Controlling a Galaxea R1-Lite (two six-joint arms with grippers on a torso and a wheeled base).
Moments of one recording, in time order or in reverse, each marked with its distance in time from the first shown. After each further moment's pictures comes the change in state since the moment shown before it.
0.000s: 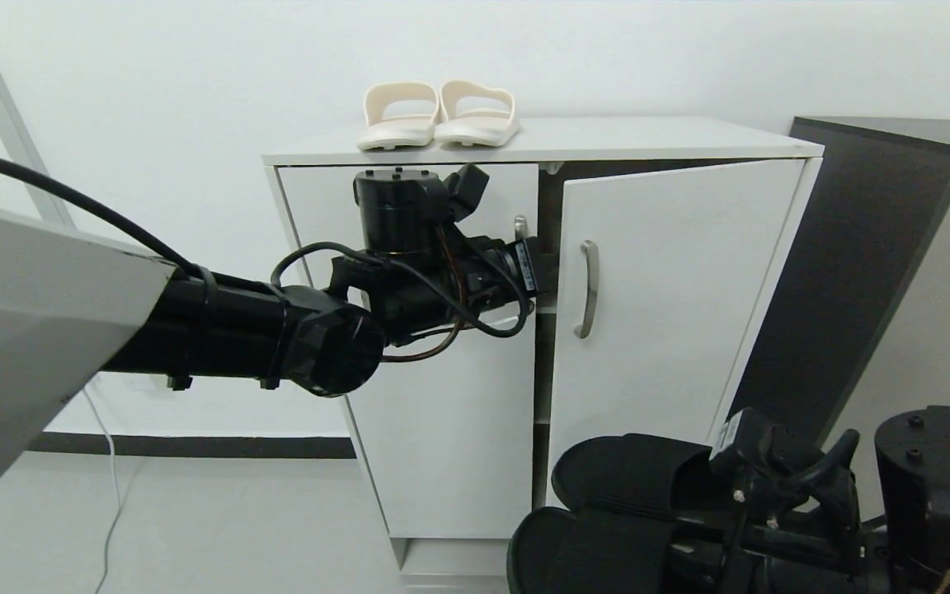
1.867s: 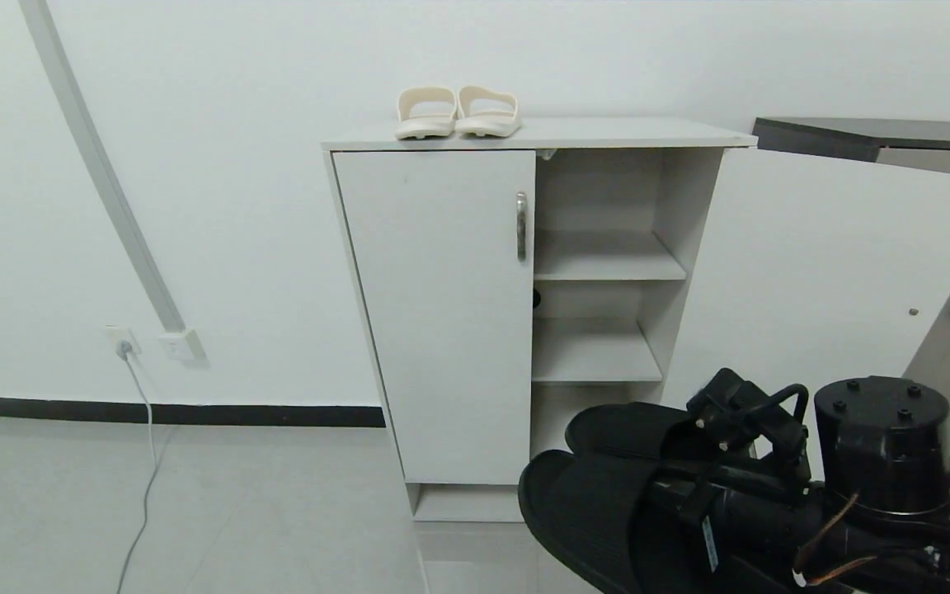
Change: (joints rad) left arm 0.291 -1.509 0.787 0.758 0.339 0.247; right arm -0.119 0.143 -0.026 -0.160 -0.008 0.038
